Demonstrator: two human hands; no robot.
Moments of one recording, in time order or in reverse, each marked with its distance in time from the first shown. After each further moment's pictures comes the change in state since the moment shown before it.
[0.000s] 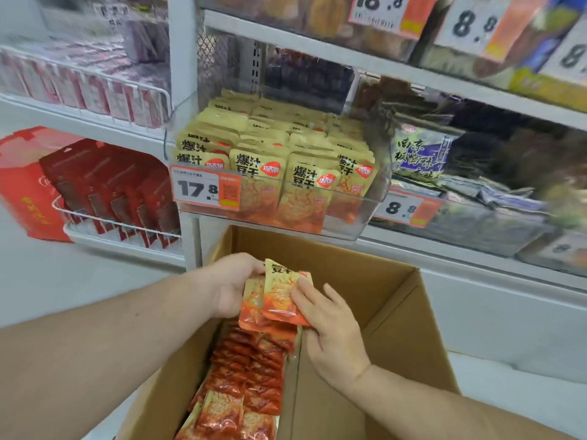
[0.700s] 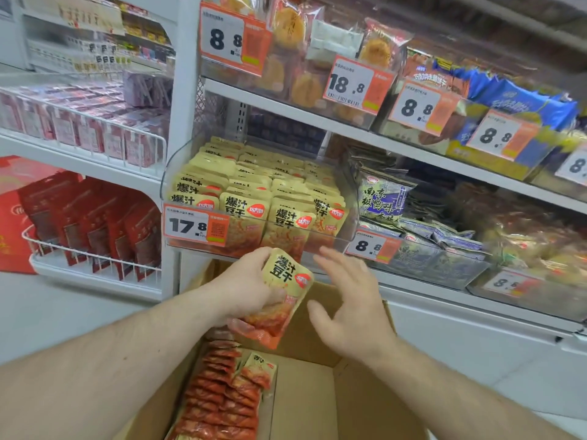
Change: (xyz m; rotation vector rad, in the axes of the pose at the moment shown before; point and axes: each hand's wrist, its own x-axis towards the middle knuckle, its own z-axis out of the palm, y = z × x) left_hand -0.049 0.024 0.027 0.571 0.016 0.720; right_hand 0.074 -0.026 -0.103 -0.119 0.102 0.002
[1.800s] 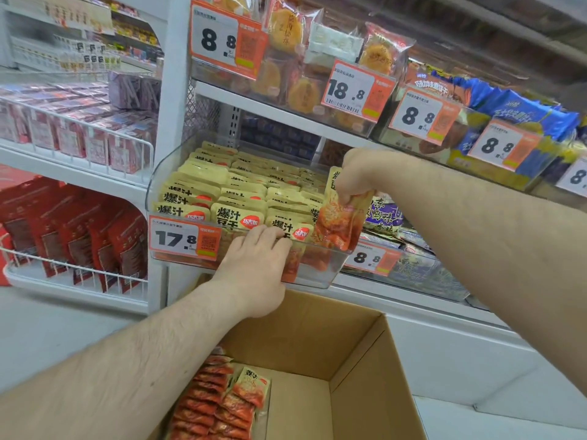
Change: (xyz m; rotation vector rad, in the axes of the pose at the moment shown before) left_hand 0.029 0.027 -0.004 1.018 0.162 0.317; right_hand 0.224 -0.004 -0.064 -0.623 -0.730 0.463
